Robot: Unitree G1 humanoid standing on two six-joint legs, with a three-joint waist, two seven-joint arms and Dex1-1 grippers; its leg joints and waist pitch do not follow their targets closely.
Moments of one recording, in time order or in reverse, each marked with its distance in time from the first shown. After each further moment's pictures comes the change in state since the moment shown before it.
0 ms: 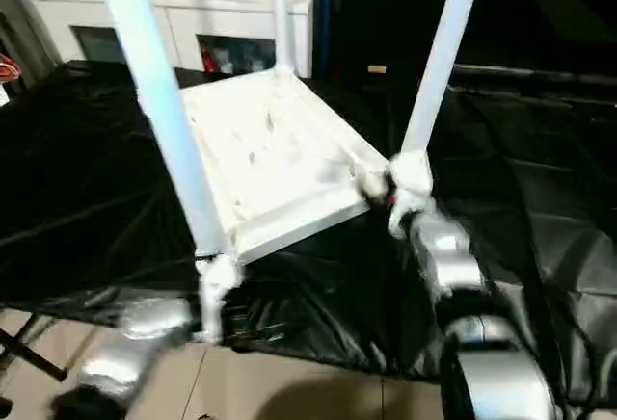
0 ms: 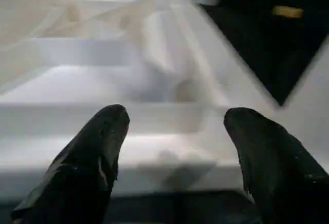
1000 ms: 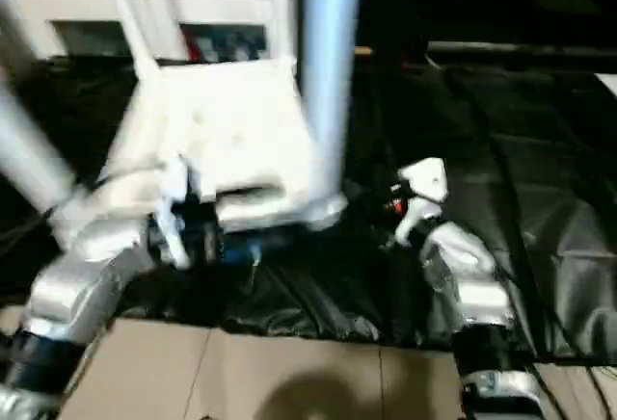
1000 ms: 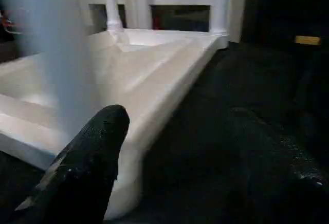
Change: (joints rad) left arm -0.100 0.270 0.120 -0.611 -0.319 0.420 -0.117; right arm 0.200 -0.043 -0.062 -0.470 0.148 0.150 0.140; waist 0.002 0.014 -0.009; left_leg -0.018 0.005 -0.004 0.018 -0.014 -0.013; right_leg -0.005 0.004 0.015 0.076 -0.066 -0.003
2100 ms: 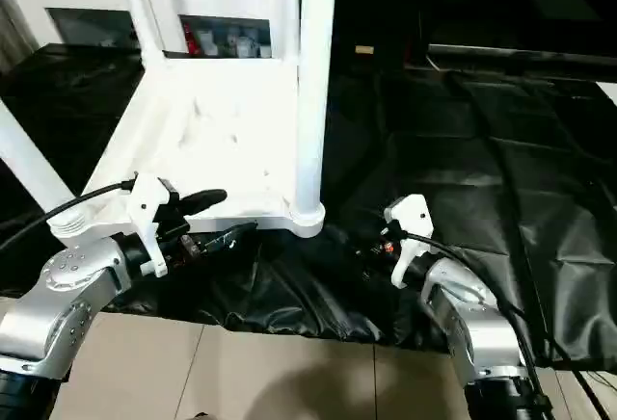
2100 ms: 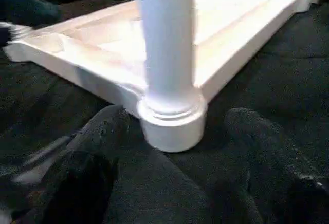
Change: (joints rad) left arm 0.147 -0.022 0.099 -0.073 0.126 0.083 0.391; right arm 0.266 -0.009 0.117 -0.362 0.029 0.194 0.072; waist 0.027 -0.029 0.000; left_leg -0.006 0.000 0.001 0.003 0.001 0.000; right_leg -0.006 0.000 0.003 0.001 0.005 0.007
